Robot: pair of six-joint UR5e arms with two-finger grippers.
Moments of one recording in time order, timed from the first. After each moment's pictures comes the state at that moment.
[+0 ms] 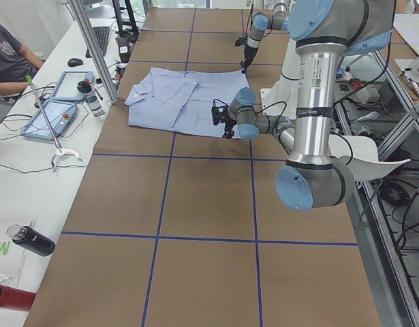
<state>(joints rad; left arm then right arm) -0.34 -1.60 -1.97 -2.22 -1.59 -1.61 0.09 -1.60 2.14 -1.25 1.42 2.12</state>
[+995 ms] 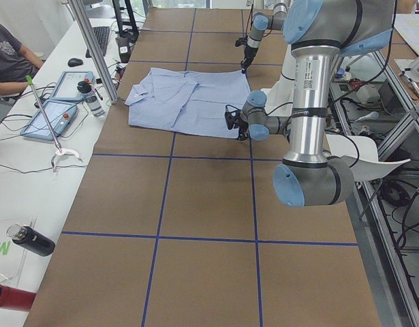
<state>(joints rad) -0.24 -1.60 -1.96 -2.20 -1.57 -1.70 0.09 -1.60 2.14 -1.25 1.41 2.12</state>
